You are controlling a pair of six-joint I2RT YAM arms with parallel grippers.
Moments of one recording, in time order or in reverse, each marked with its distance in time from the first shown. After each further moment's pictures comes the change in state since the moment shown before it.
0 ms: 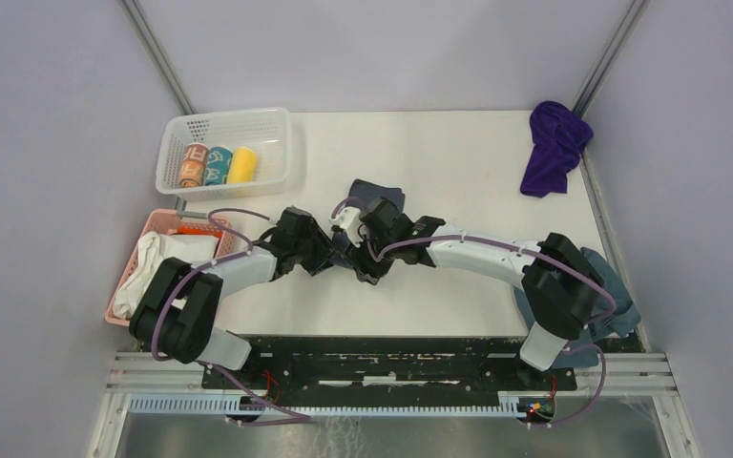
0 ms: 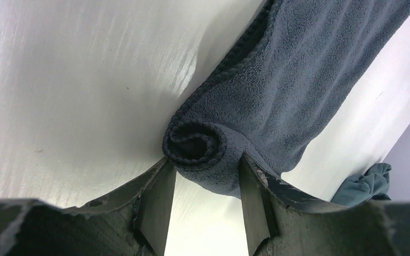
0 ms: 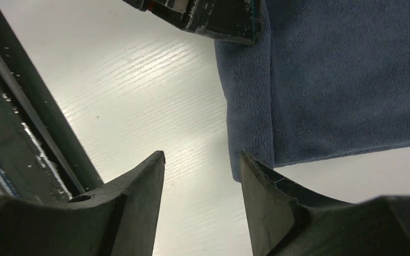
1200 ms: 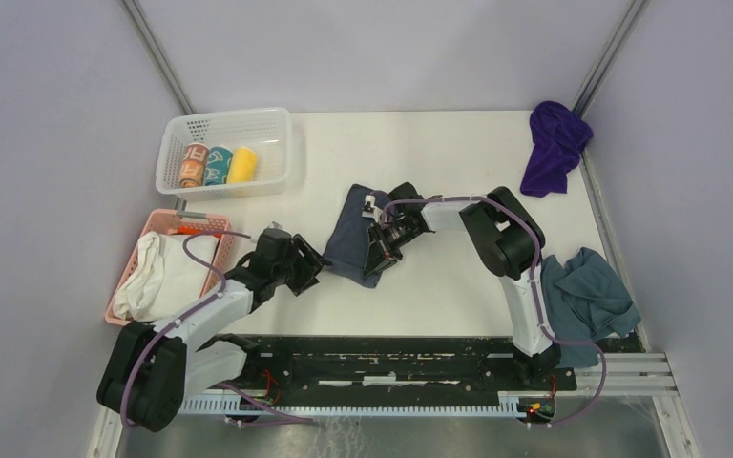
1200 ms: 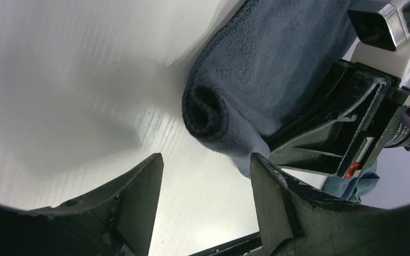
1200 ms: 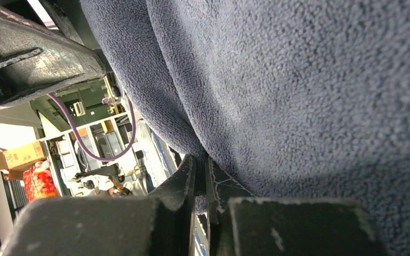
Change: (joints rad) left arm 0.032 -0.378 -0.190 -0.126 0.027 -0.021; right arm -0.317 0.496 0.120 0.077 -0.822 0.387
